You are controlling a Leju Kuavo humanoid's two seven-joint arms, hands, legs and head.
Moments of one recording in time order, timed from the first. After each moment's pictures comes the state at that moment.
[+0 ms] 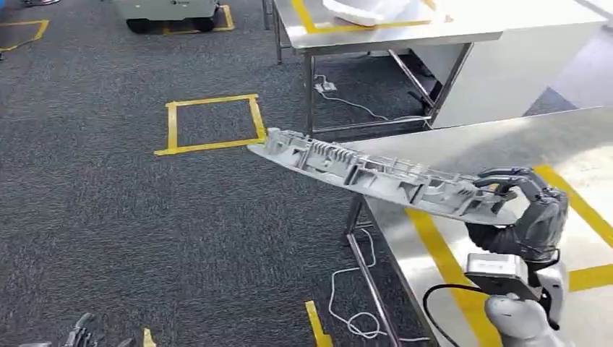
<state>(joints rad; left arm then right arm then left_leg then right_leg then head) 0.40 -0.36 0.51 -1.43 -0.33 -0.37 -0.44 0.02 -0.14 0.23 -1.98 0.49 -0.54 -0.29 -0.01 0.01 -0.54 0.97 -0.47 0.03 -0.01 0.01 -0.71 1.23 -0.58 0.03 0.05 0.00</state>
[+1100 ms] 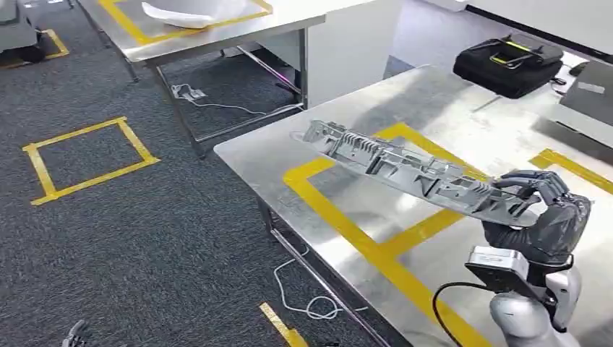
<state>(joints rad) 0.42 -0.36 0.52 -1.43 -0.31 -0.36 -0.44 0.04 -0.13 0.17 -1.94 0.57 -0.61 -0.27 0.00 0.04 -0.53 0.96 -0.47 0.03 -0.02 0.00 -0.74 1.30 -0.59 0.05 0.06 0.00</state>
